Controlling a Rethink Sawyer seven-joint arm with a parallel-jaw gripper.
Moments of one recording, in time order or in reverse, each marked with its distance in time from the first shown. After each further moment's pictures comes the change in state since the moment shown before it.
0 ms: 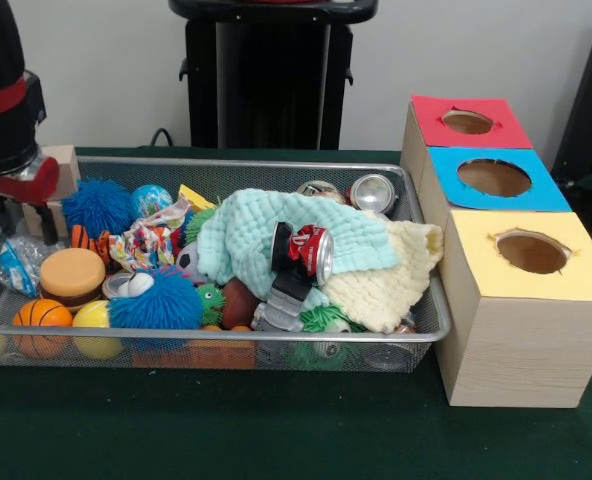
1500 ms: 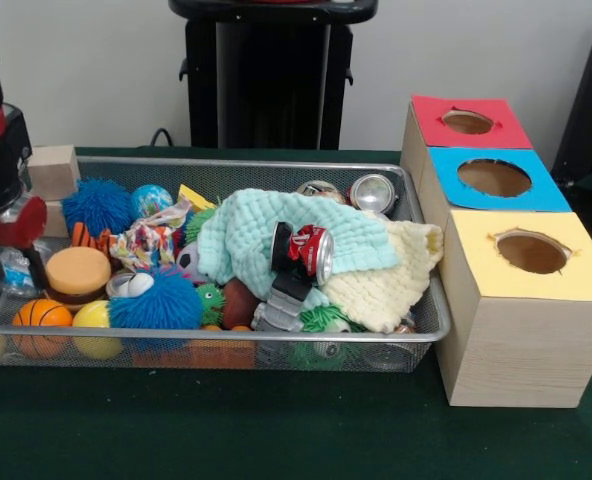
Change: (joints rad) arm 0.031 0.087 0.057 -0.171 0.037 0.077 0.000
